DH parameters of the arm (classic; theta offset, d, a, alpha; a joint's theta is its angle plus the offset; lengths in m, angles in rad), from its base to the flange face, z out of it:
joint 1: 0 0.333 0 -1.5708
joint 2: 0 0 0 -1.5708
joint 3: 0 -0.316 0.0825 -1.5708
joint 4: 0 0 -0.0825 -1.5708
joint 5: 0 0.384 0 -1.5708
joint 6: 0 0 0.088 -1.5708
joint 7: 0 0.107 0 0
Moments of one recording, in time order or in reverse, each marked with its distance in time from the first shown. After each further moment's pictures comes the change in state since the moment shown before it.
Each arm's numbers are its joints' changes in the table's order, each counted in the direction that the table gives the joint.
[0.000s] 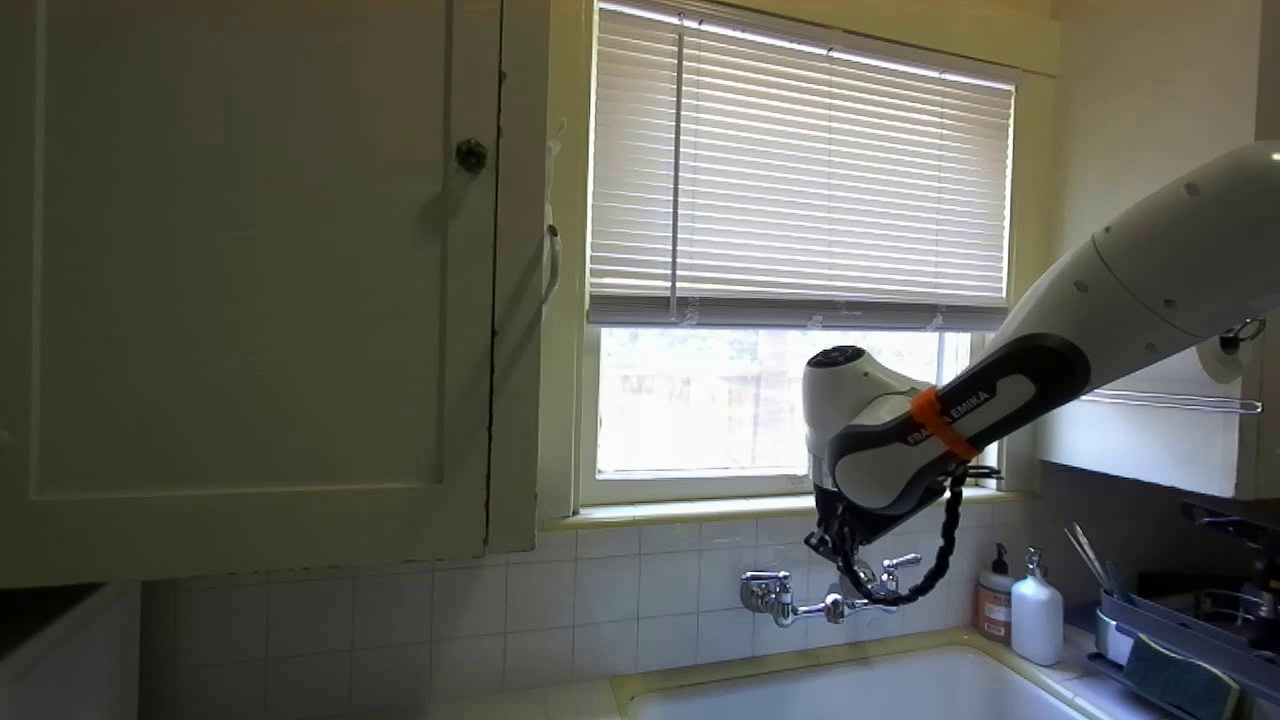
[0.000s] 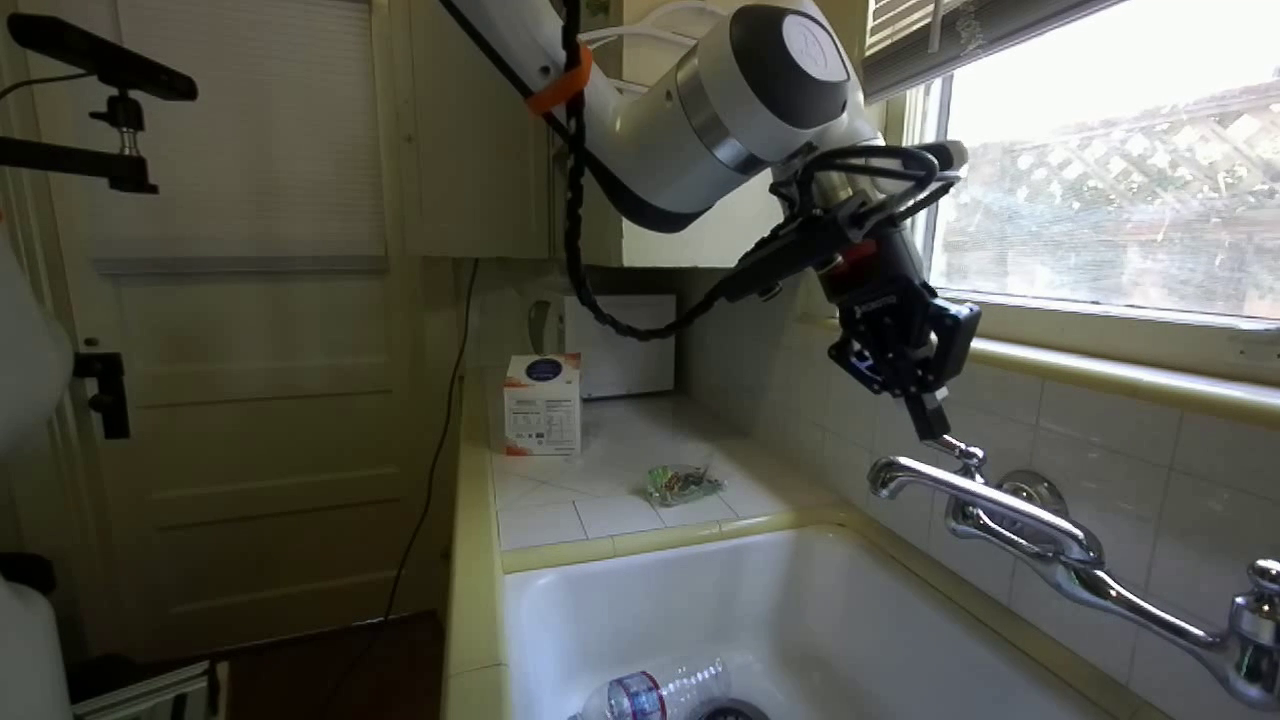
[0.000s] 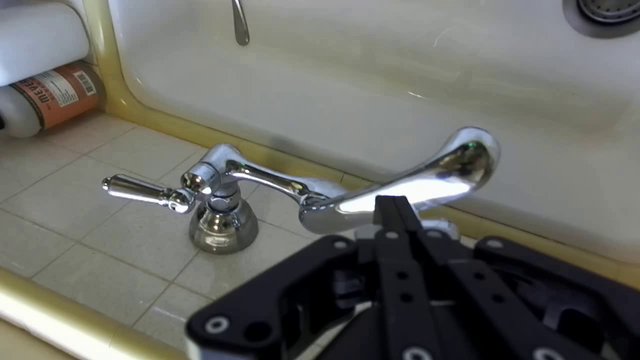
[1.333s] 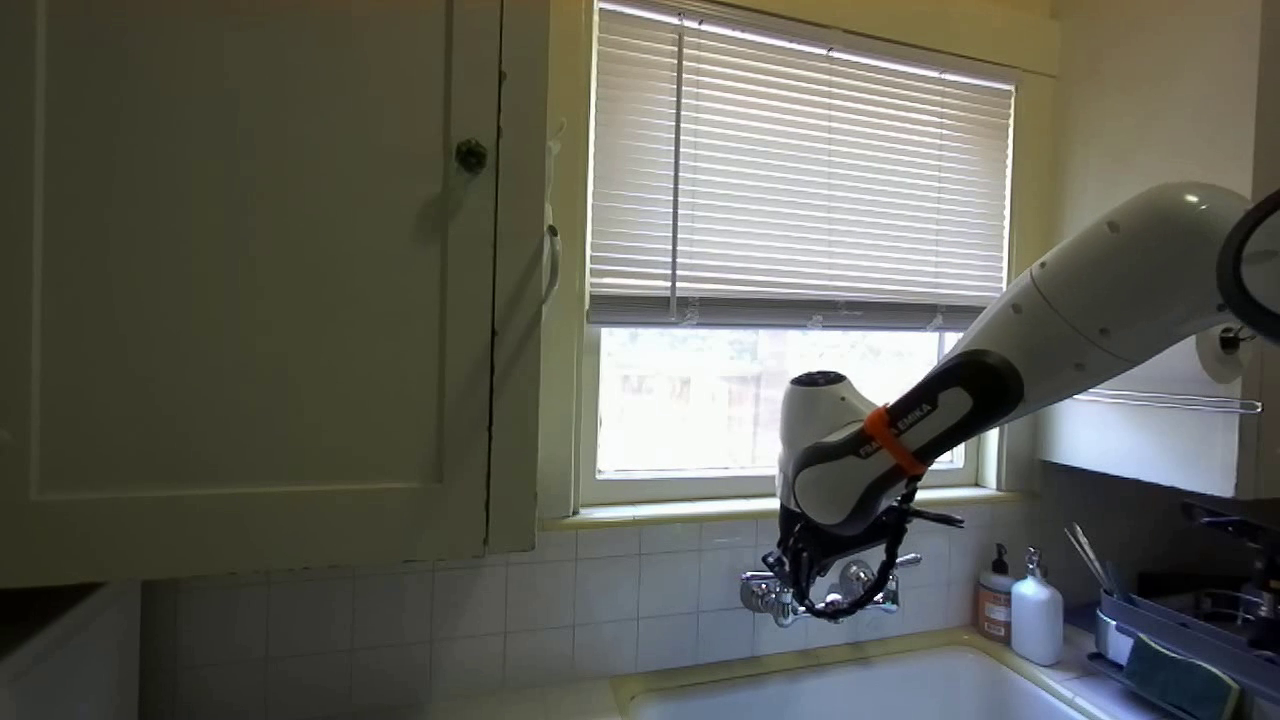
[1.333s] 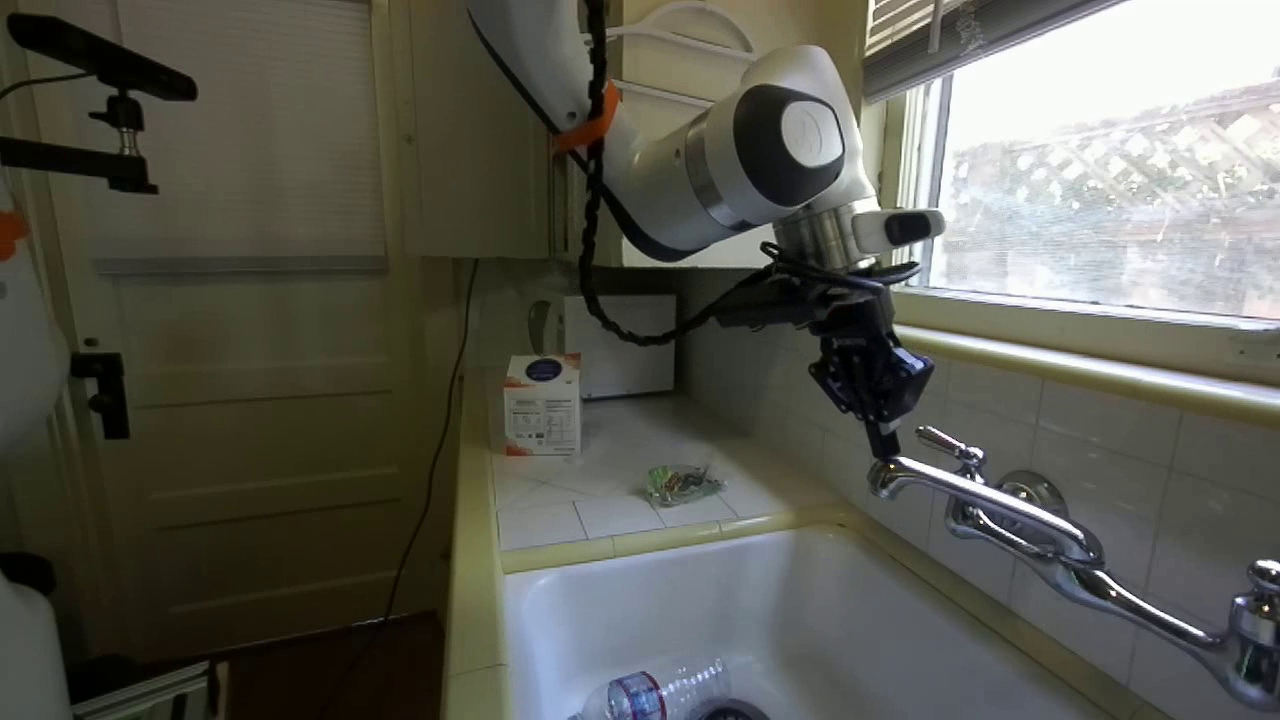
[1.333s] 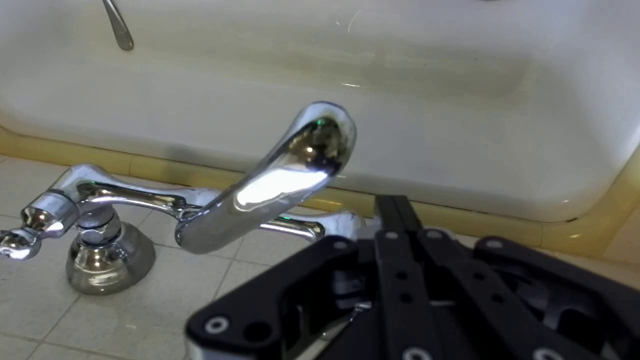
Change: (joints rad) arm 0.016 0.120 -0.029 0.036 0.194 -0.113 0.028
